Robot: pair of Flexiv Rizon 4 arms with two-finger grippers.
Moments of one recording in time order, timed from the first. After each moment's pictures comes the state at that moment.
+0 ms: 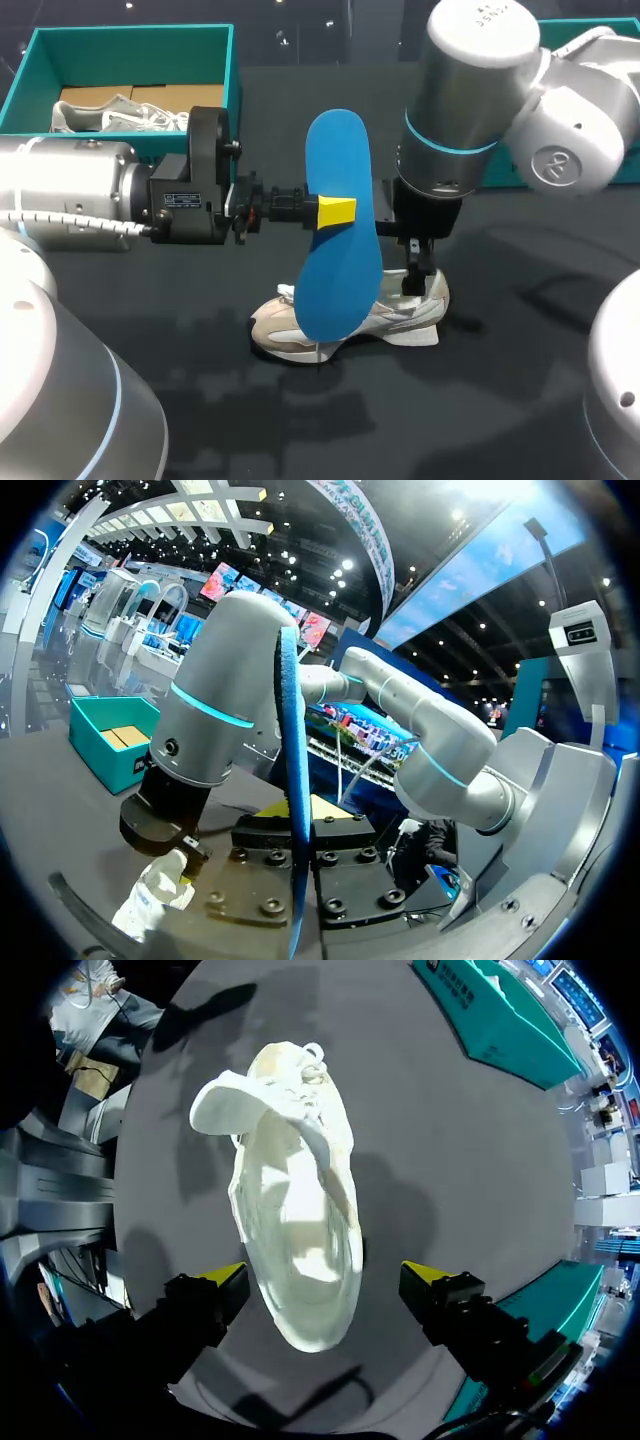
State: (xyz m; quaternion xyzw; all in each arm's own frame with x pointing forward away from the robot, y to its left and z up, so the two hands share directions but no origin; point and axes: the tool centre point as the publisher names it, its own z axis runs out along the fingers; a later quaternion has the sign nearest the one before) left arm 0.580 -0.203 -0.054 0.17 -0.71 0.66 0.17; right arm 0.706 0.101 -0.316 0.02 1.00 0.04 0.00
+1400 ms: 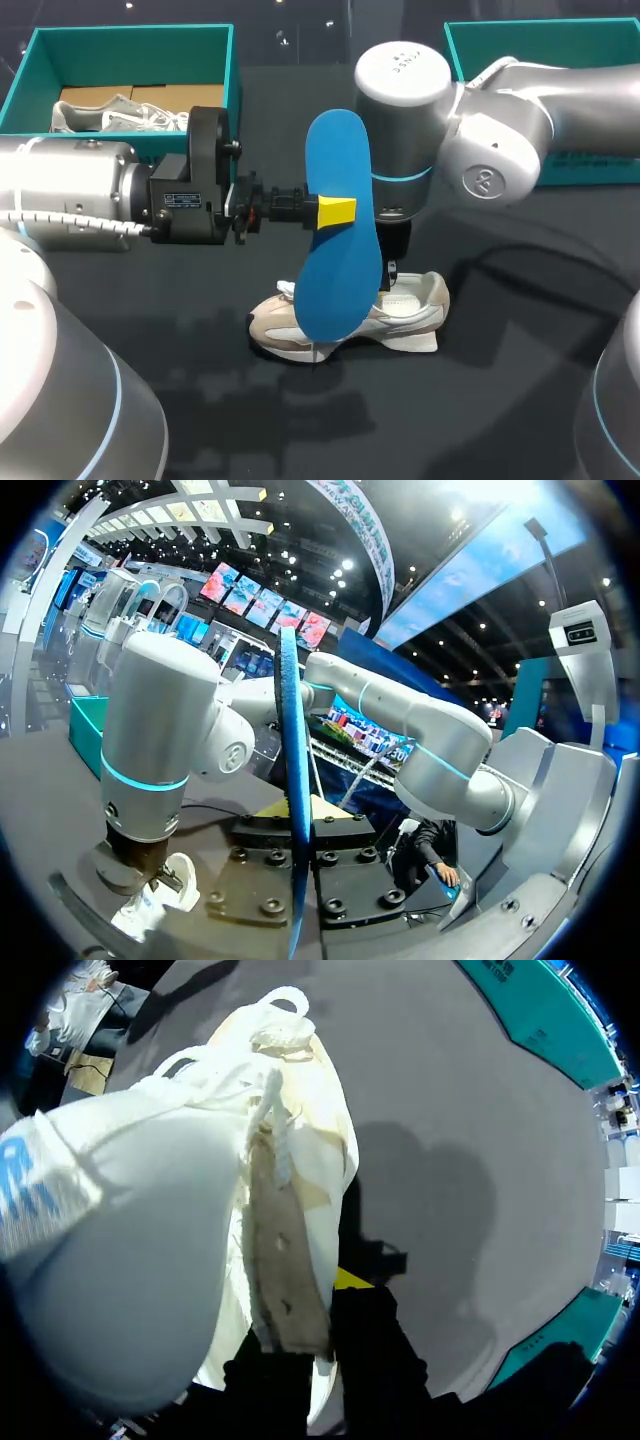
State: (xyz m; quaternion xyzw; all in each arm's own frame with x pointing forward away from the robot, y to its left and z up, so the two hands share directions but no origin) left arm 0.580 -0.203 -0.054 0.17 -0.71 0.66 0.17; right arm 0.716 0.134 -0.387 0.01 1.00 0.01 -0.03
